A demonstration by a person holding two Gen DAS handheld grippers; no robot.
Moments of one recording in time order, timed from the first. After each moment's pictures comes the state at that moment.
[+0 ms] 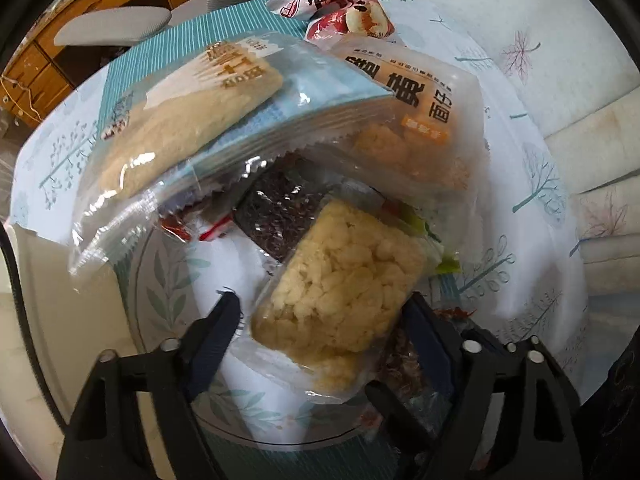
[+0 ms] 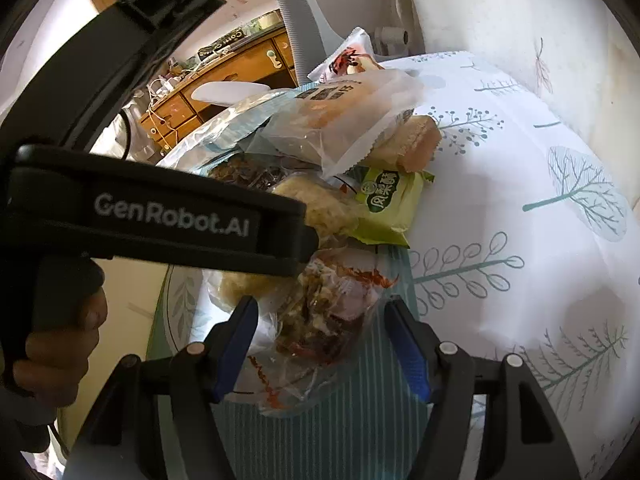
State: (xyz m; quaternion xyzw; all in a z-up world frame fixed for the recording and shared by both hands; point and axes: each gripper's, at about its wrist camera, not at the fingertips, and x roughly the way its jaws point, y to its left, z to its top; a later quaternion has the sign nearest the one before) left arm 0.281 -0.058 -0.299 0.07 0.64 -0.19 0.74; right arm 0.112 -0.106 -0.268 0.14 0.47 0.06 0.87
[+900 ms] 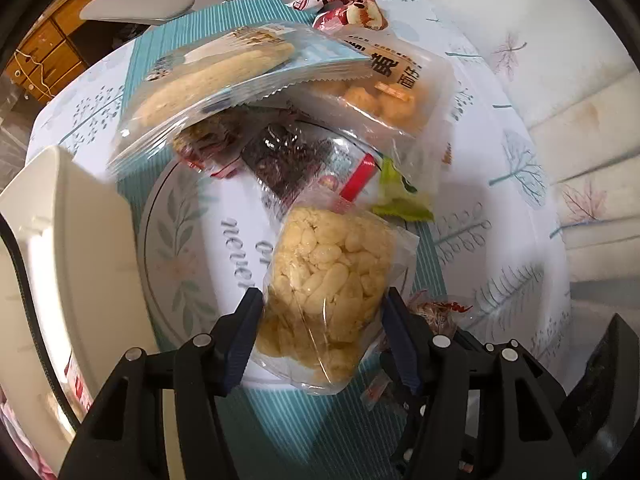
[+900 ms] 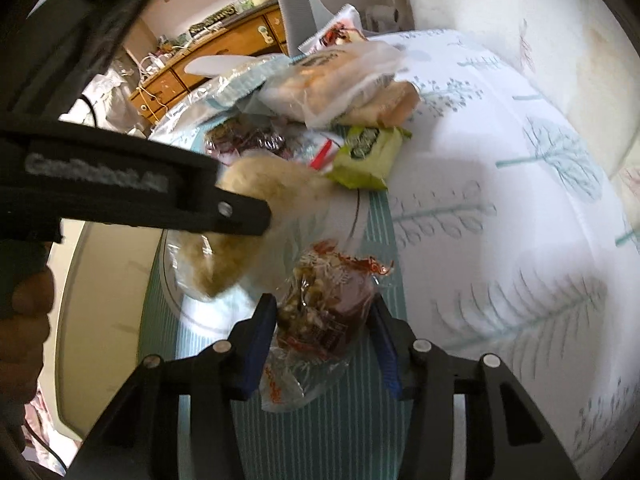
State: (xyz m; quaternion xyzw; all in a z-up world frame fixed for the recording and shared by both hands) left arm 0.237 -0.045 -0.270 0.05 0.66 -0.17 0.73; right arm 0.075 -0.107 -0.262 0.14 0.53 0.04 0.84
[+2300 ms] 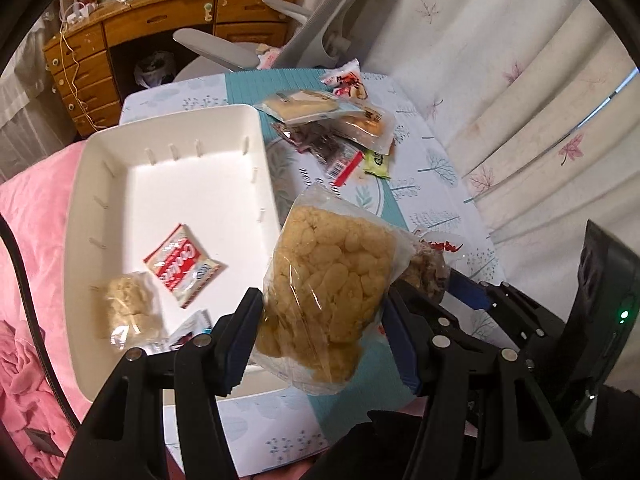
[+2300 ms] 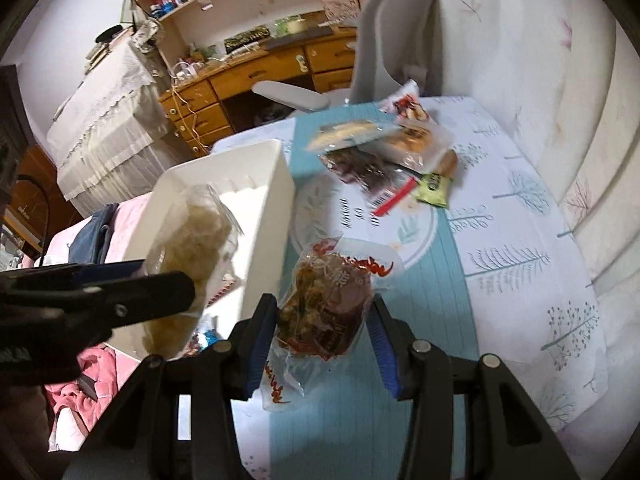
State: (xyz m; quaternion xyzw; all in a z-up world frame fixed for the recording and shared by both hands) left arm 0.081 0.125 -0.132 -0.02 0.56 -0.23 0.80; right arm -0.014 0.011 -0.130 0.09 0.48 0.03 0.87
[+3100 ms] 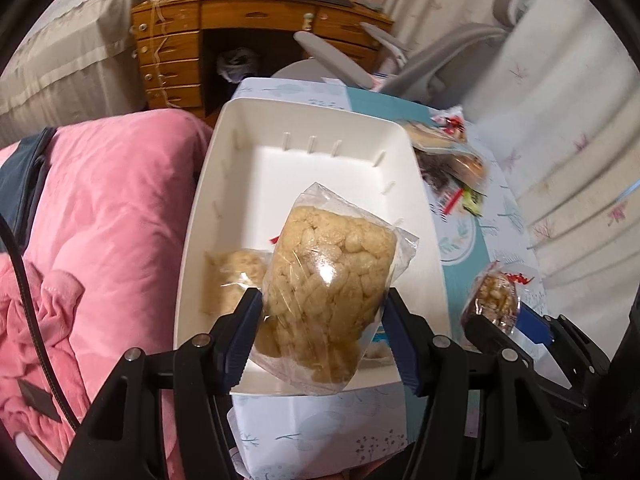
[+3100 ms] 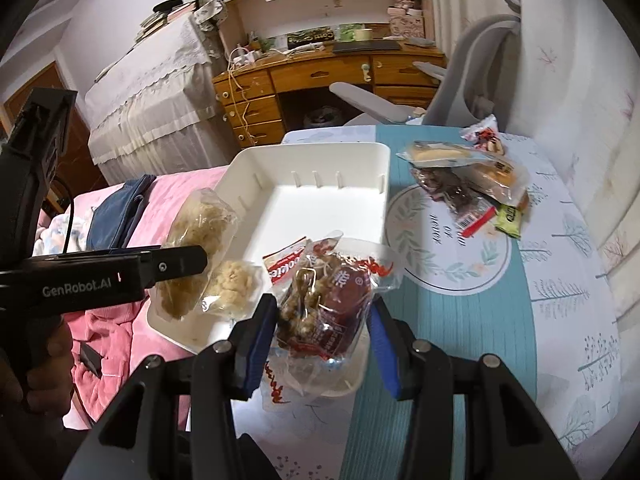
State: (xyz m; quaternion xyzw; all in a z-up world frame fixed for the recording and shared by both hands) left arm 0.082 0.265 -0.161 -0.09 0.54 -0.11 0.83; right arm -0.018 0.115 -0.123 0.03 0.46 0.09 0.88
